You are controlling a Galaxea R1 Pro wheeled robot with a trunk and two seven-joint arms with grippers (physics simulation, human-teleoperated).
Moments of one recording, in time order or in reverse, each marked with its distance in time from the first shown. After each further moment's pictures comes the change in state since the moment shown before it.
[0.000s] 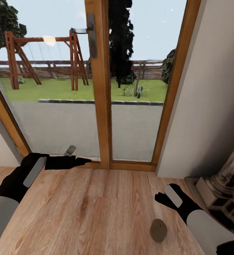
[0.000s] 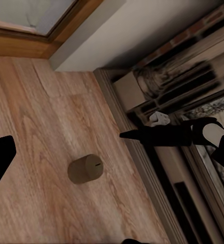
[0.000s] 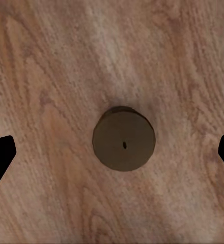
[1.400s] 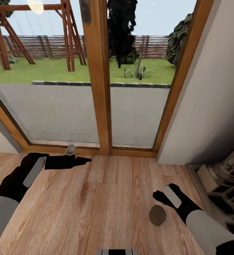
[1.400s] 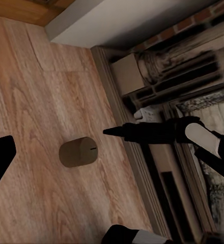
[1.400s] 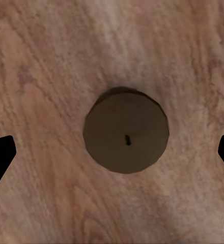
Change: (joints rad) left arm 0.000 0.001 0.001 -0.003 0.001 0.000 -0.060; right arm 0.000 0.002 0.027 0.001 0.013 -0.059 0.069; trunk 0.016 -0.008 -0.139
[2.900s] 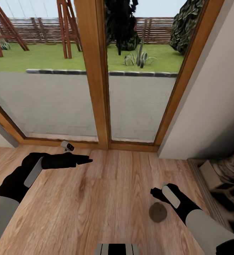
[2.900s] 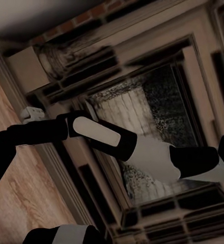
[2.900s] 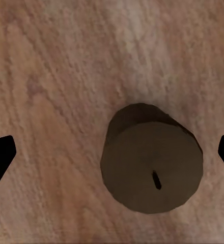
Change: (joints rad) left arm 0.000 -0.003 -0.012 -0.012 -0.005 -0.005 -0.450; right arm -0.004 -0.003 0.050 -0.007 0.002 -0.062 0.081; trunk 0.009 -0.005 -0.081
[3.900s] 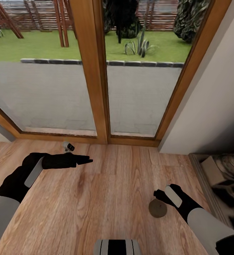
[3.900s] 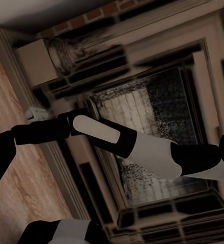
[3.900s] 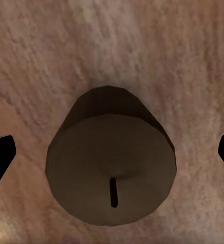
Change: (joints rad) left arm 0.000 -0.004 0.001 0.002 -0.008 0.000 0.002; right arm -0.023 -0.014 -0.006 0.073 0.000 0.007 0.000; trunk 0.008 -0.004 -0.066
